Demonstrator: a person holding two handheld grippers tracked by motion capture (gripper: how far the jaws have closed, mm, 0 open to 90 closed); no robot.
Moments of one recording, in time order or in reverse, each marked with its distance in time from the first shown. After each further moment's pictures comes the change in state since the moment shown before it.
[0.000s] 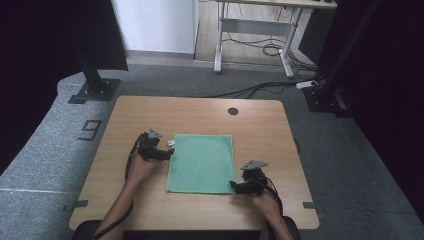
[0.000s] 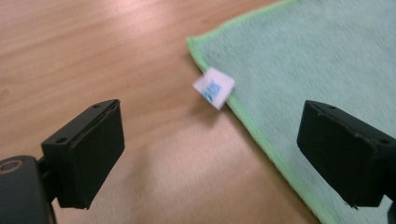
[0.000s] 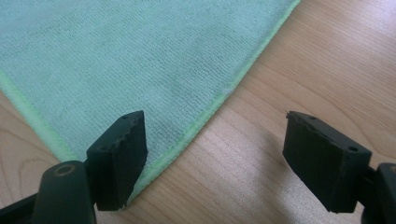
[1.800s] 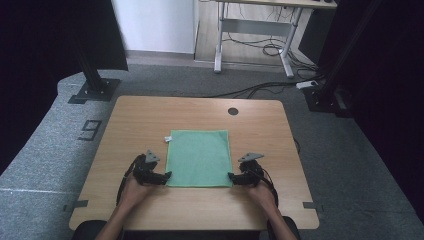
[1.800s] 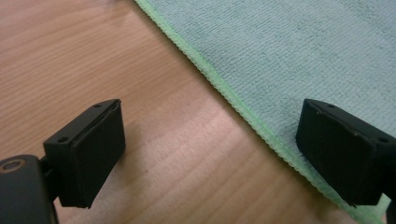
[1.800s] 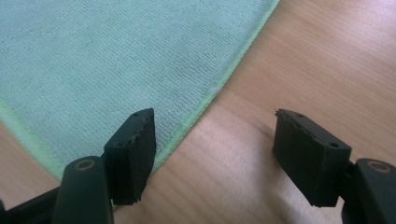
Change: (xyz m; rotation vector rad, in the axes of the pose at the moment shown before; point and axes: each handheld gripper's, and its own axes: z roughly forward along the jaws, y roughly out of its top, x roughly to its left) left arm -0.041 -0.060 -0.039 0.074 -0.042 0.070; right arm -0.013 0.018 0.021 0.003 -0.004 0.020
